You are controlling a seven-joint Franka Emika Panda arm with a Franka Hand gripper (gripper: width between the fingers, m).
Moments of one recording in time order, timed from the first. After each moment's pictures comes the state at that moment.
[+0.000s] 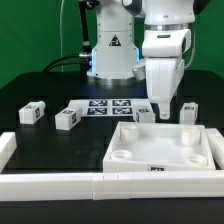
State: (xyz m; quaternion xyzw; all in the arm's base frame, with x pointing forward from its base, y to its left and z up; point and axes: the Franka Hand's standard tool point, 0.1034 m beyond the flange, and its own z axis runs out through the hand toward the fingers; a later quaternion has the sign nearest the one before) arm 0.447 0.091 0.042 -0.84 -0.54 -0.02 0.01
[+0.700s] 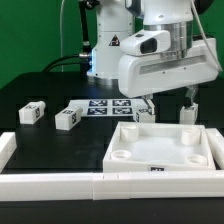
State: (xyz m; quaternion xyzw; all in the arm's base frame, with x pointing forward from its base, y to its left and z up) arm 0.441 0.105 0.043 -0.99 -0.13 -0.03 0.04
